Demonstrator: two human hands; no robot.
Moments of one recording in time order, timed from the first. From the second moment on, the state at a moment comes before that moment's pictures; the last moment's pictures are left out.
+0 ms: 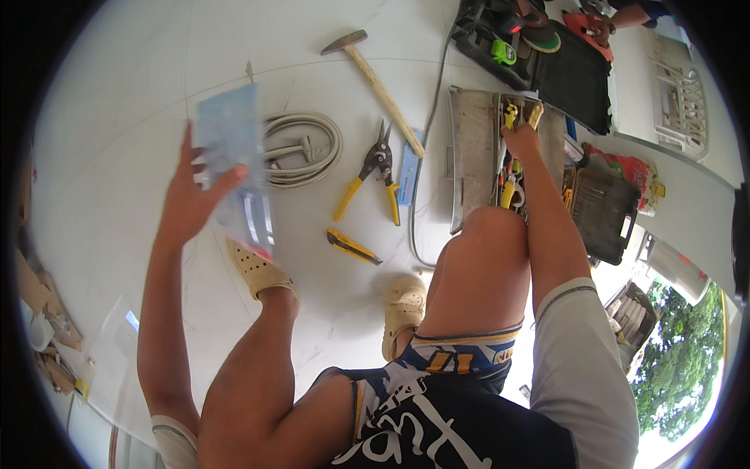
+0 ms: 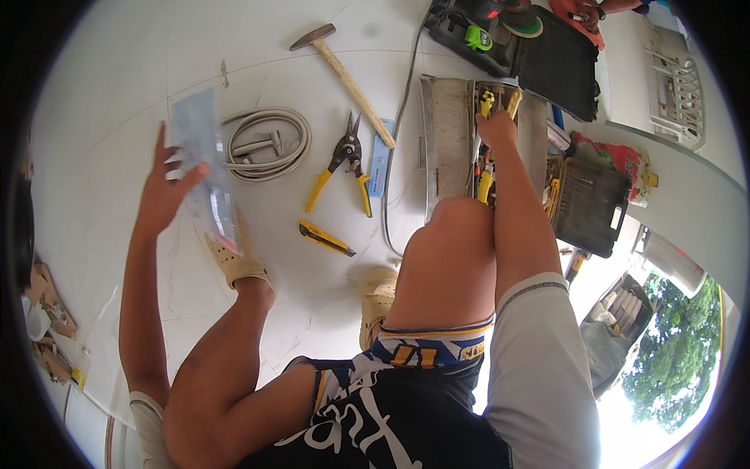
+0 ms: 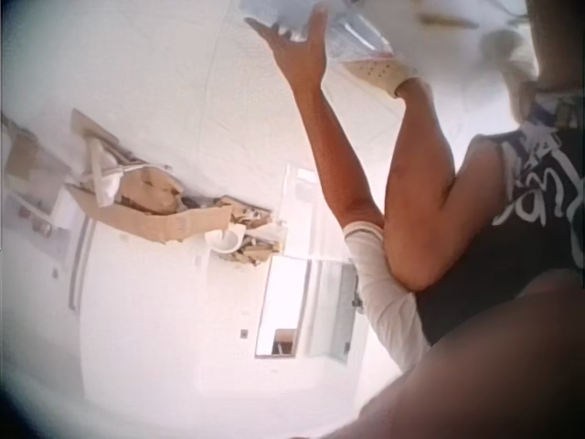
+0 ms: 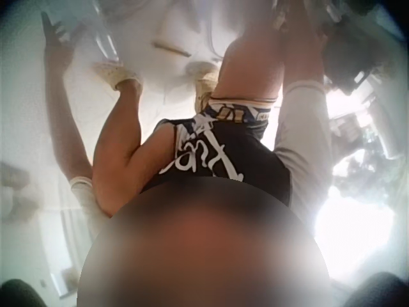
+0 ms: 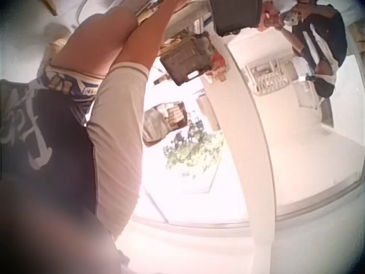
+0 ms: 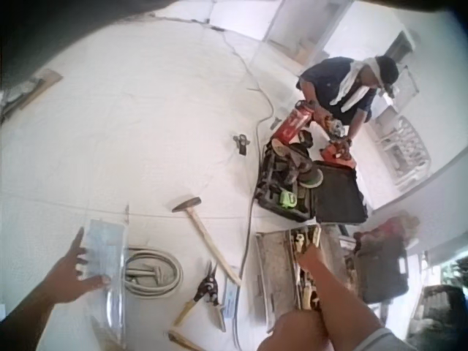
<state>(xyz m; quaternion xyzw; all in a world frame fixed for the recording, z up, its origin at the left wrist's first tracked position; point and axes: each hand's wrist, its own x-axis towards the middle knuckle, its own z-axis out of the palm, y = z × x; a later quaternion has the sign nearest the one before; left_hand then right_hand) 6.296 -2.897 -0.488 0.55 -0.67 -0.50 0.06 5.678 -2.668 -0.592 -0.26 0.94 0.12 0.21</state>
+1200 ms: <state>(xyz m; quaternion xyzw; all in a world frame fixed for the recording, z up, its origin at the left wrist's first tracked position) 6.248 -2.852 -0.630 0.40 -0.86 -0.25 -0.17 6.057 -2.823 -0.621 -0.55 0.75 0.01 0.37</state>
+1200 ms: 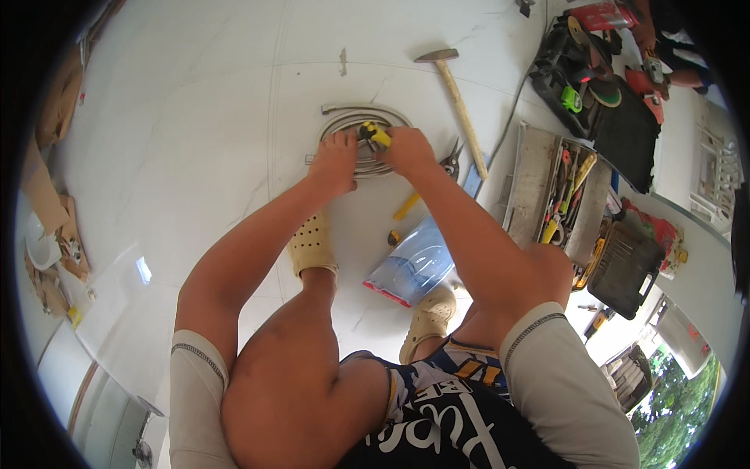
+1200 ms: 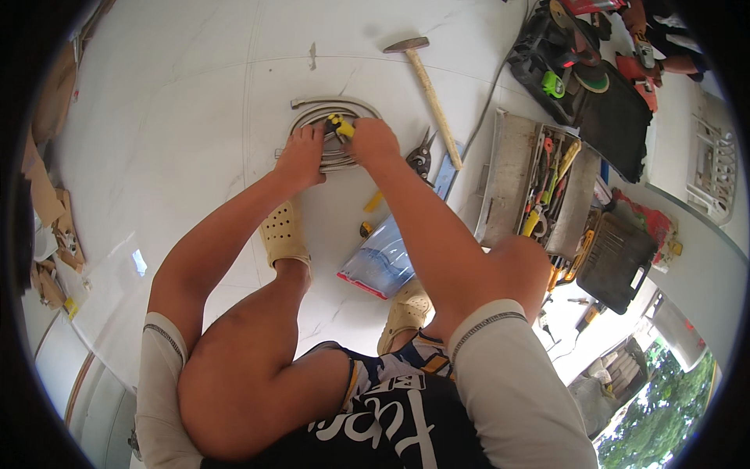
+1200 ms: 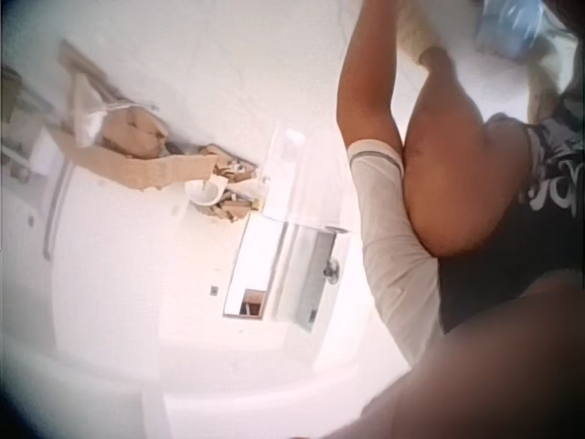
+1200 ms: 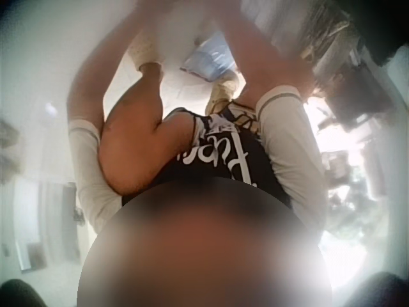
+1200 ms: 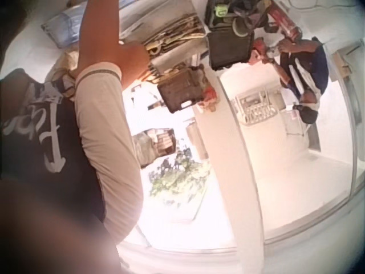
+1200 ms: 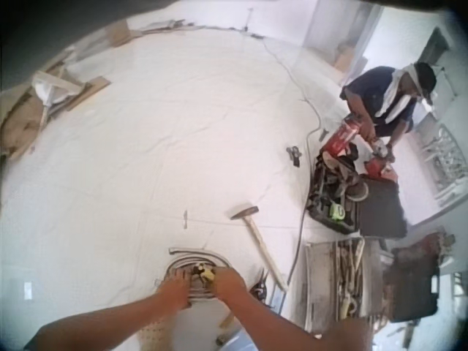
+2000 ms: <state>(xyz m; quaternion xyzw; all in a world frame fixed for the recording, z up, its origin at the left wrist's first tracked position) 6.259 -2.855 -0.606 0.46 -0.79 -0.35 -0.23 6.072 -2.804 -0.629 -0.54 0.75 -0.03 0.37</state>
